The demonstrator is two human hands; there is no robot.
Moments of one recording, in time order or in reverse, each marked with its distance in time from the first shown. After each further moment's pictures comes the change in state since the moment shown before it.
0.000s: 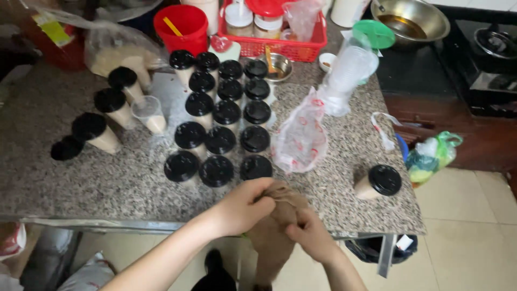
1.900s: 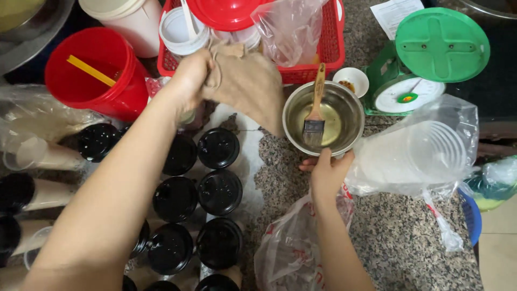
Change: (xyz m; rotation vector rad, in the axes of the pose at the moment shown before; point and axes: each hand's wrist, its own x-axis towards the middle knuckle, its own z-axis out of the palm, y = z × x) left_hand 0.544 -0.213 -0.355 -0.670 0.460 -0.382; right_hand 0.466 0.037 -0.193 0.304 0.960 0.012
